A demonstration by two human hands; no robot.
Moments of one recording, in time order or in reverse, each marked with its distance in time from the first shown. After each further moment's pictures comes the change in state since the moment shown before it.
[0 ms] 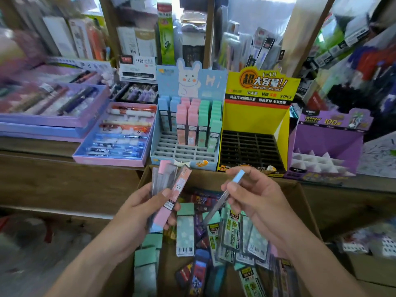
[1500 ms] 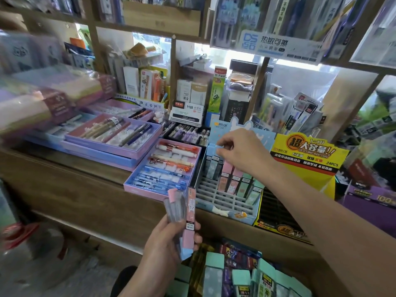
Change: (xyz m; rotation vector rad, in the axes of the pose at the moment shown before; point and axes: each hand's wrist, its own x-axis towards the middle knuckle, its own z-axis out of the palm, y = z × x) left_hand 0.027 -0.007 -0.029 -0.524 0.251 0.103; right_hand 0.190 -0.104 0.121 -1.401 -0.025 -0.557
